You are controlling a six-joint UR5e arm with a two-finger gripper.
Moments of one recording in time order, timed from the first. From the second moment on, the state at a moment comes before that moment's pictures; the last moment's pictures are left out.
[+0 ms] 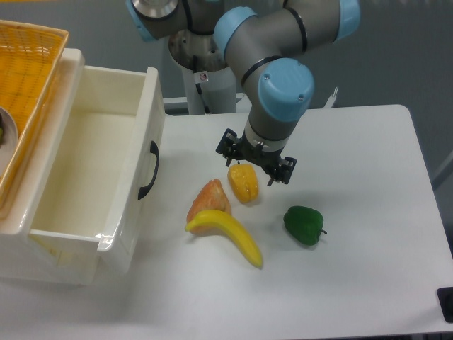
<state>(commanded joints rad) 2.52 -1.84 -1.51 -1.49 1.46 0.90</state>
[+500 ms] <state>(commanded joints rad) 2.55 -1.83 -1.55 -1.45 1.44 0.88</state>
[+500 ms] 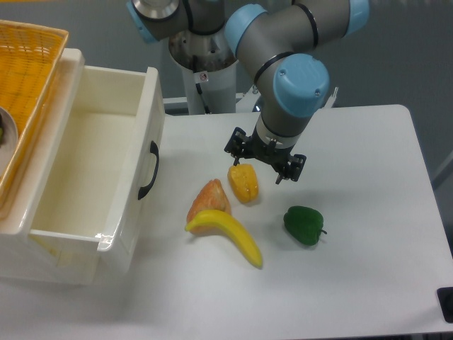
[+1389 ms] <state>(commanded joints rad) 2.63 -1.92 -1.60 -1.29 1.40 0.48</state>
